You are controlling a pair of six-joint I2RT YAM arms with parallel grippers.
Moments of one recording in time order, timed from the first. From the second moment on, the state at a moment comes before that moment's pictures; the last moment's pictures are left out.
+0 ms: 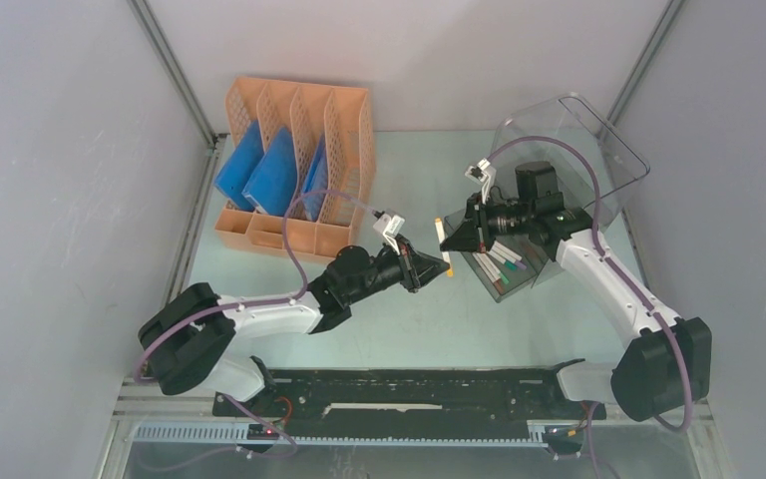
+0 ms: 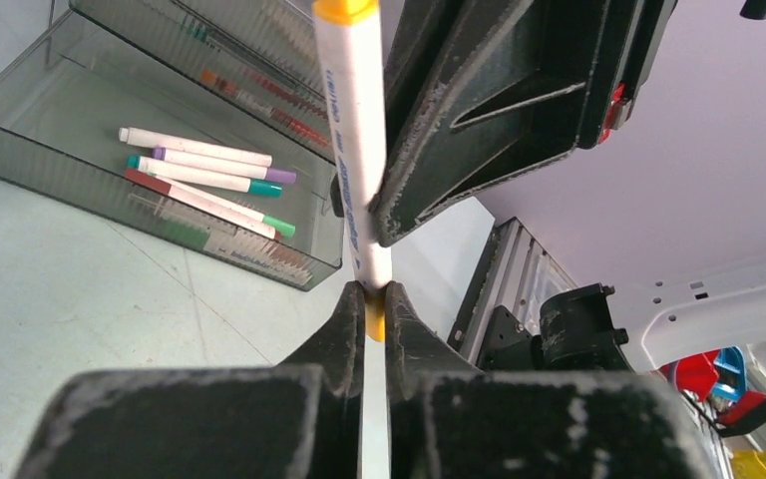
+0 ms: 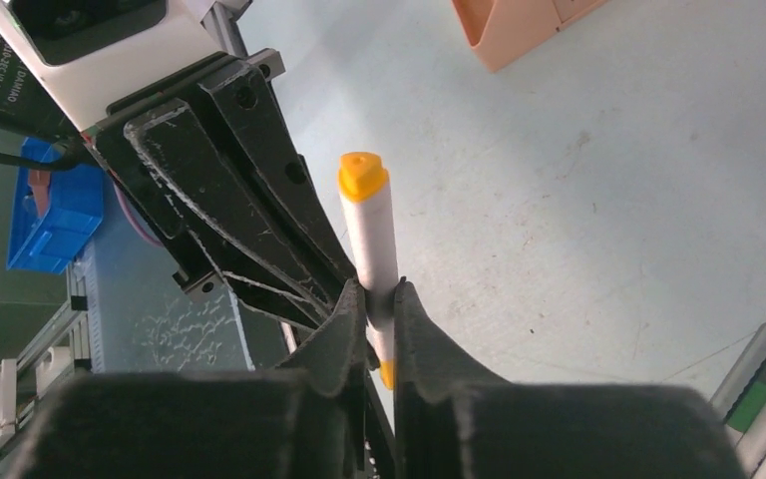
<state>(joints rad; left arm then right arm) -0.94 1.42 0.62 0.79 0.15 -0.66 0.31 1.30 1.07 -0.45 -0.96 0.06</state>
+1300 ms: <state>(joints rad) -0.90 0.82 0.46 0.35 -0.30 -0.43 0.34 1.22 1.07 -0.52 -0.48 -0.24</state>
